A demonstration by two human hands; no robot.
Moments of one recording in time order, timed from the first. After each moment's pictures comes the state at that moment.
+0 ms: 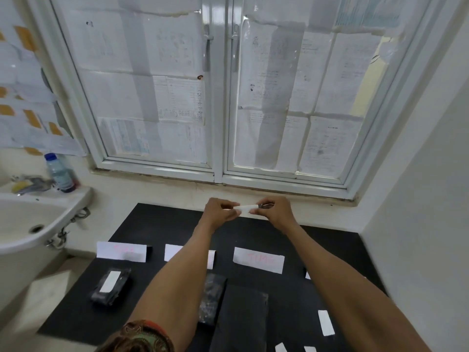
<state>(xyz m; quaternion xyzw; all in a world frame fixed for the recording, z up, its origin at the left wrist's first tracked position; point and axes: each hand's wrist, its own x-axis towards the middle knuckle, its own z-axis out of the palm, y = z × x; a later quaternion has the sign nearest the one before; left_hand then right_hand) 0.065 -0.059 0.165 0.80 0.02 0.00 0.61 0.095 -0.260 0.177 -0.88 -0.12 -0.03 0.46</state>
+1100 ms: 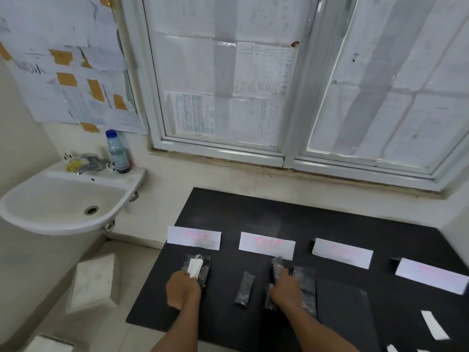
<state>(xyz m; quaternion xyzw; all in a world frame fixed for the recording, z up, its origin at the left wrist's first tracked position) -0.092 0.254 -0.048 0.77 0.51 0.00 0.39 -0.047 0.016 -0.057 -0.96 0.11 0.14 0.22</state>
